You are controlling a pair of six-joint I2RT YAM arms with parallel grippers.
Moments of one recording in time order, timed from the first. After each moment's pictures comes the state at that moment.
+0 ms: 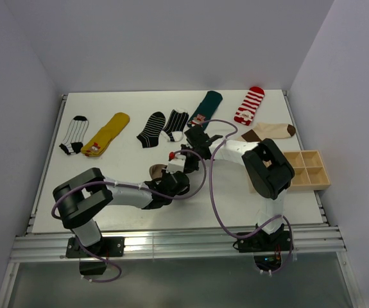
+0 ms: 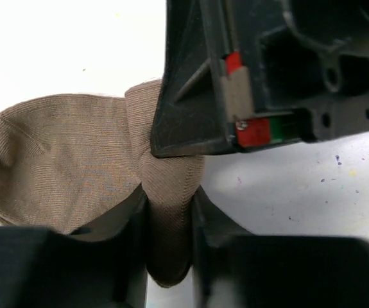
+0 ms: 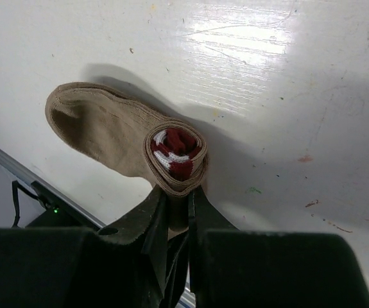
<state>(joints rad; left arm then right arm) -1.08 1.70 0.73 0.20 -0.64 -0.54 0.62 1.90 1.16 -0.33 -0.36 0.80</state>
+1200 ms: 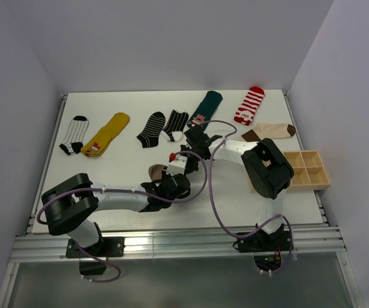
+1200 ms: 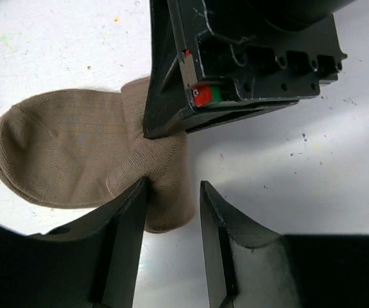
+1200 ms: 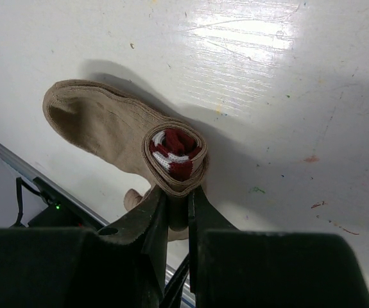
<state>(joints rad) -1.14 1.59 0.74 0.06 -0.68 -0.56 0.63 1.90 1.16 -0.33 -0.38 0.80</state>
